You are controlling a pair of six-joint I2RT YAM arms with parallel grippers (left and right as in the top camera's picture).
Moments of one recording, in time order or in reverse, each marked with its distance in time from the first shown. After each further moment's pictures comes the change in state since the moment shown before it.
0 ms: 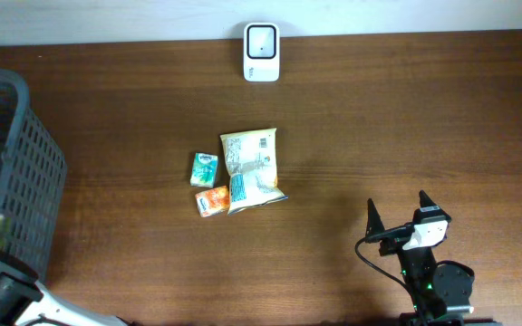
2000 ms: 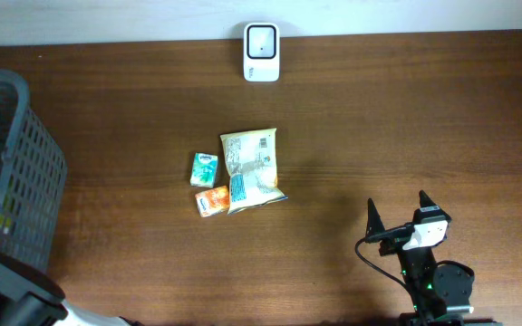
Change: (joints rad) left arm -0.082 -0.213 -0.237 0.170 -0.128 -0.027; right arm 0.000 0.000 0.000 0.000 0.000 0.000
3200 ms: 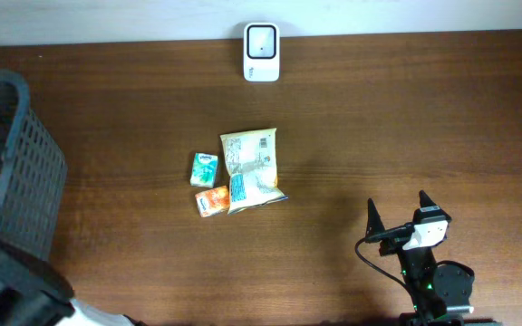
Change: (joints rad) left arm -0.126 -0.008 0.084 0.100 0.064 0.335; right arm 0.000 0.000 0.000 0.000 0.000 0.000
